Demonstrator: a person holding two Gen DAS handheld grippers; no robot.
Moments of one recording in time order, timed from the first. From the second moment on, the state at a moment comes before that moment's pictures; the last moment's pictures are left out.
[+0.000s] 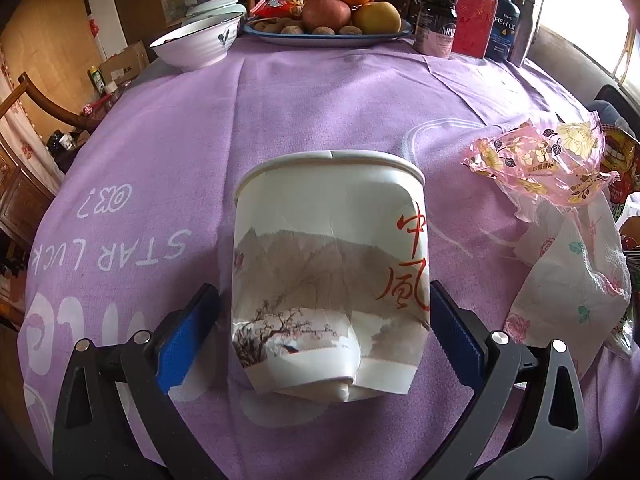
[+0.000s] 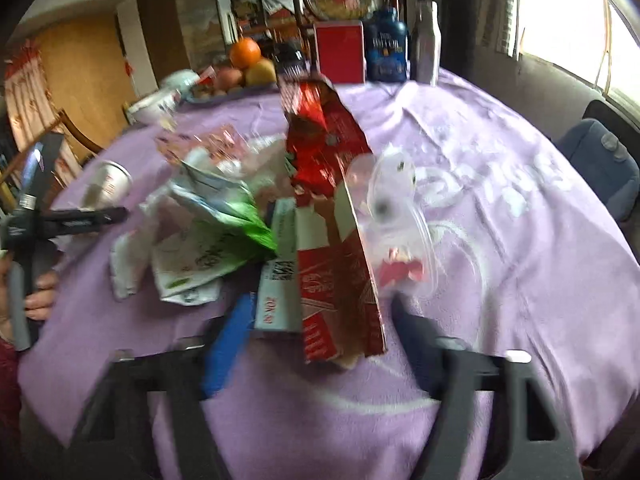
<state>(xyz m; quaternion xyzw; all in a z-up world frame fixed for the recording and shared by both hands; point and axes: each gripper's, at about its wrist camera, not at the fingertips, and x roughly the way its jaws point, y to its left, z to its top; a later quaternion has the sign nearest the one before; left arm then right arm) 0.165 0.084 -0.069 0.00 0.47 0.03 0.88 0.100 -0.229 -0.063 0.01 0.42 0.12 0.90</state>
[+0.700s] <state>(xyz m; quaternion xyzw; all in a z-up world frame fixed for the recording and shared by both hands) 0.152 0.097 -0.035 -0.01 0.42 0.04 0.91 0.031 -0.274 -0.042 0.13 0.36 0.15 0.91</state>
